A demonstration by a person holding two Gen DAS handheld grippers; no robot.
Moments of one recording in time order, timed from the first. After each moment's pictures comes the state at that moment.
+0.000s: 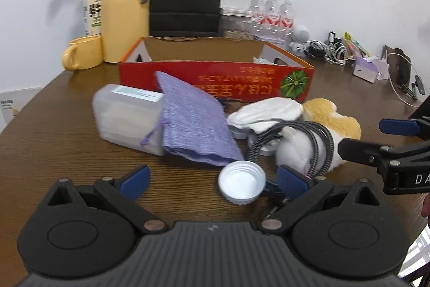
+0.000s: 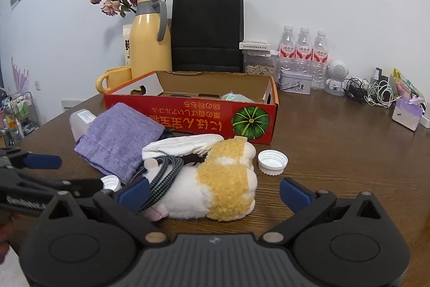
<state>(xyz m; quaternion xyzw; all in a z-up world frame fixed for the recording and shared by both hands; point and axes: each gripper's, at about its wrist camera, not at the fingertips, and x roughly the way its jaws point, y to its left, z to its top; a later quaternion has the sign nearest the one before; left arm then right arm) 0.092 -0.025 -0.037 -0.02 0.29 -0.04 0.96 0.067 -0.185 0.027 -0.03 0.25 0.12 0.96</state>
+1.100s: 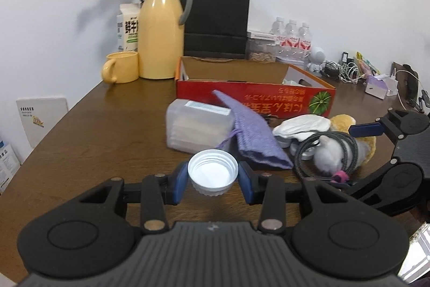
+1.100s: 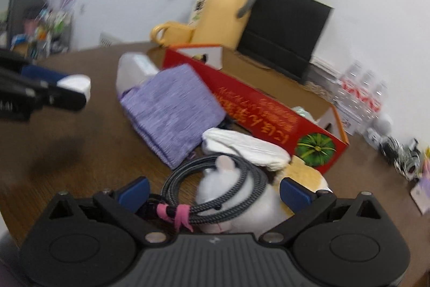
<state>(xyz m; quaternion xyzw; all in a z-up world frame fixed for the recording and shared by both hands) 0.049 0.040 -0.018 -0.03 0.25 -0.01 0.97 0.080 -0.094 0.011 -0.23 0.26 0.20 0.91</state>
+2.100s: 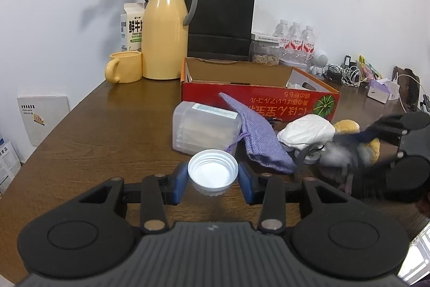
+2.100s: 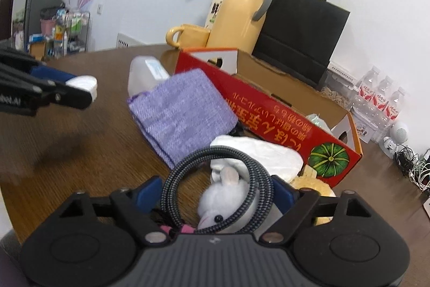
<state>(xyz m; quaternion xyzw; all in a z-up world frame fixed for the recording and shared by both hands) 0.052 0.045 -0.015 -0.03 0.25 -0.01 0.97 0.087 -0.100 0.020 -0.22 0.25 0.23 0.91</state>
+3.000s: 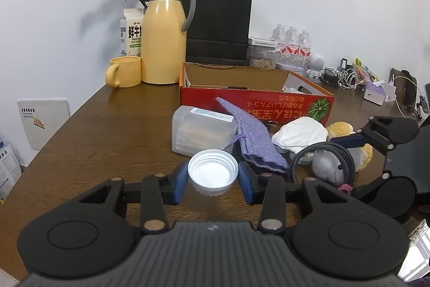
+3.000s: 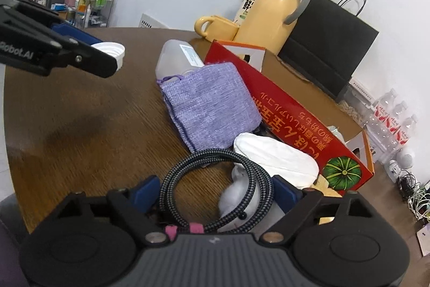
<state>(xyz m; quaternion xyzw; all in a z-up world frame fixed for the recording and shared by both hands) 0.041 0.045 -0.011 -0.03 0.24 -0.02 0.97 0.076 -0.076 0.006 -0.30 0.26 0.26 0.88</state>
